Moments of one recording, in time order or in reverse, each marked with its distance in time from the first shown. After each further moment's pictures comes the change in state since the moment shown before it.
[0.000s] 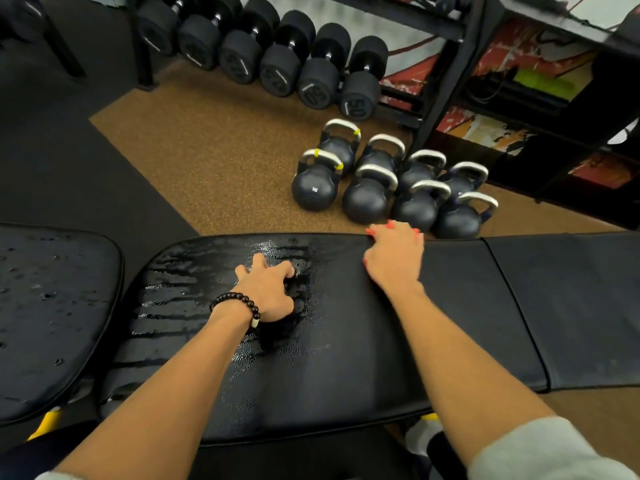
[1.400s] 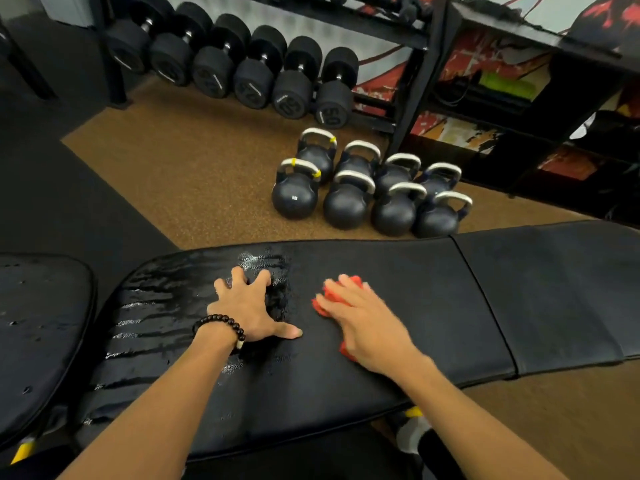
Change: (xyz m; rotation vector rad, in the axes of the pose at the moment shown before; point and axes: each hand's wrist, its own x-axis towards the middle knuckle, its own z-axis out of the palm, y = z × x) left_hand -0.006 0.010 0.013 0.090 0.035 -0.061; right_hand -0.104 0.034 -0.007 0.113 -0.139 -0.598
